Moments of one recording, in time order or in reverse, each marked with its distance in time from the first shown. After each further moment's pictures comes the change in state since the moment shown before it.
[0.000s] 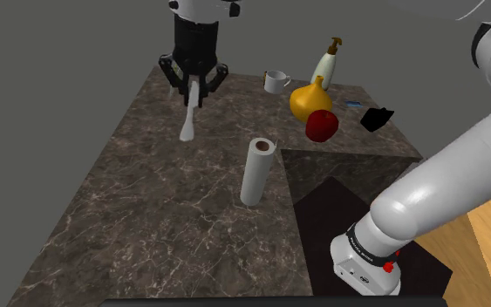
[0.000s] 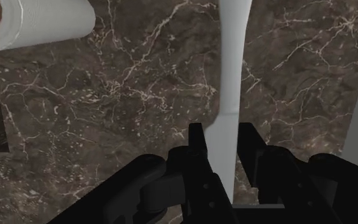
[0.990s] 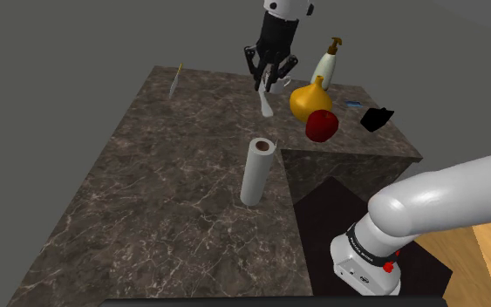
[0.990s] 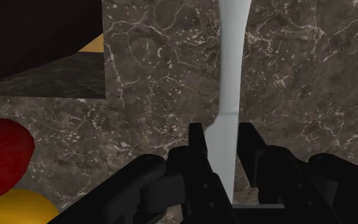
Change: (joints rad) arm -0.085 -0.319 -0.330 -0.305 0.123 -0.034 -0.456
